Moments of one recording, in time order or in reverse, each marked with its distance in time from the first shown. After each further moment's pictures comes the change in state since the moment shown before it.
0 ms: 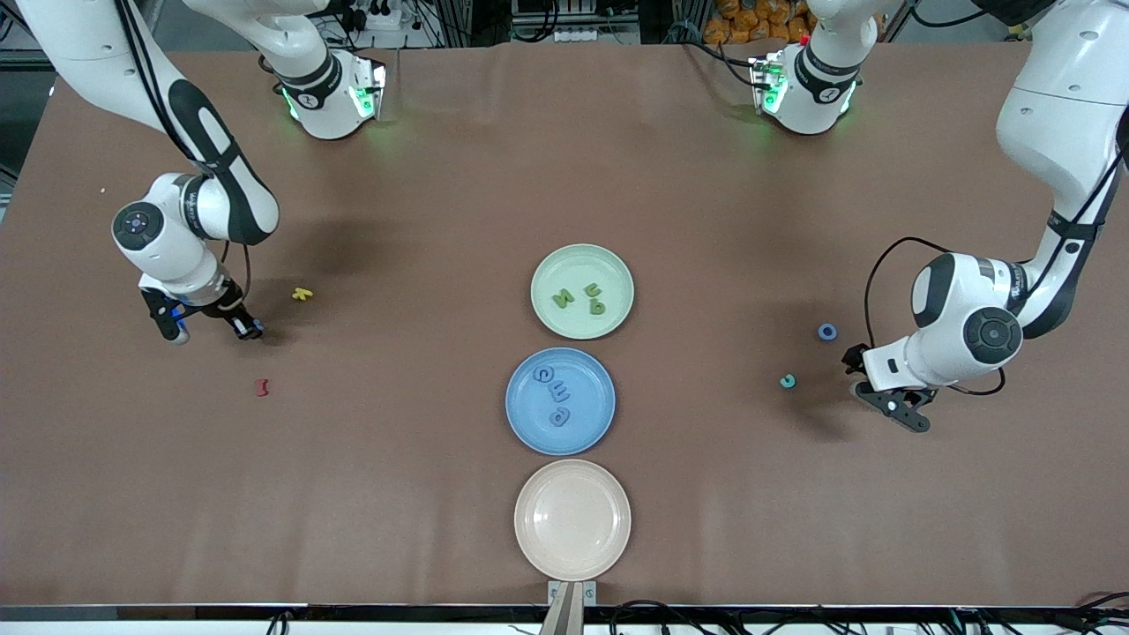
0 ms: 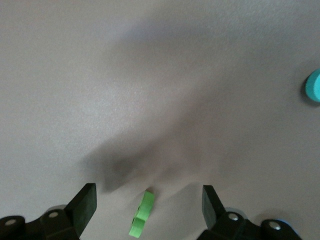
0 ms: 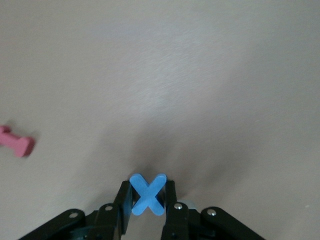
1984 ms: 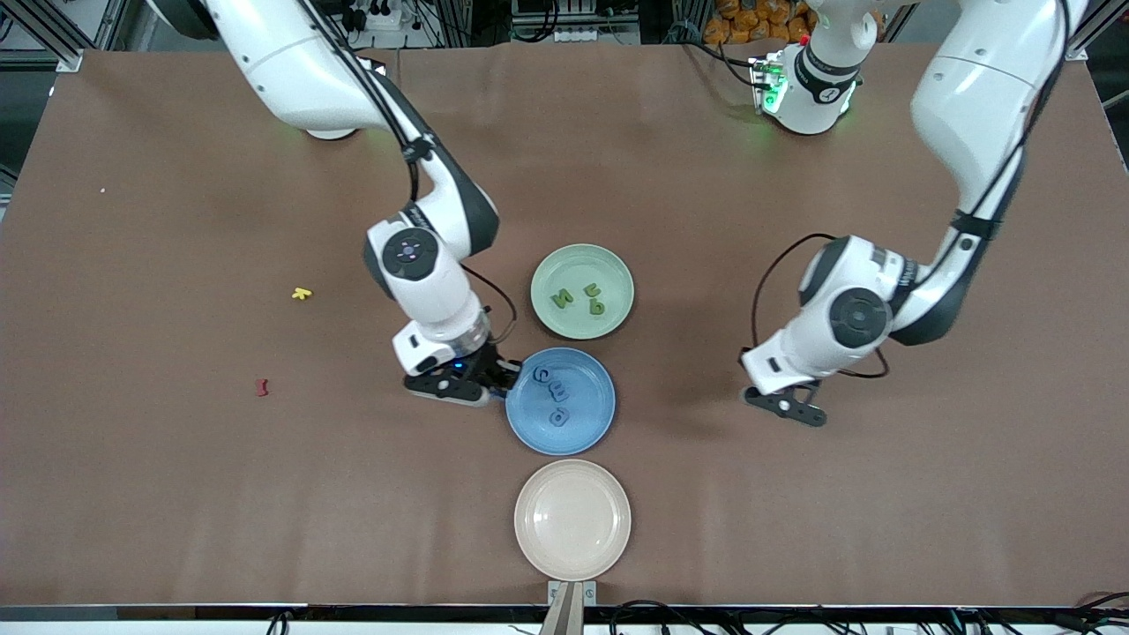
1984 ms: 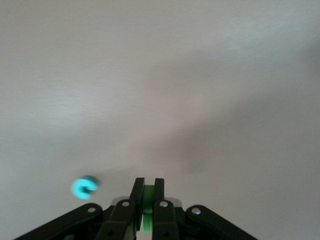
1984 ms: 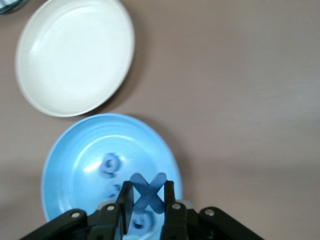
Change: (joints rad) left arm -0.281 -0.032 -0.099 0.103 -0.076 -0.122 -0.553; right arm 0.530 0.312 0.196 0.845 0.003 -0.316 0.002
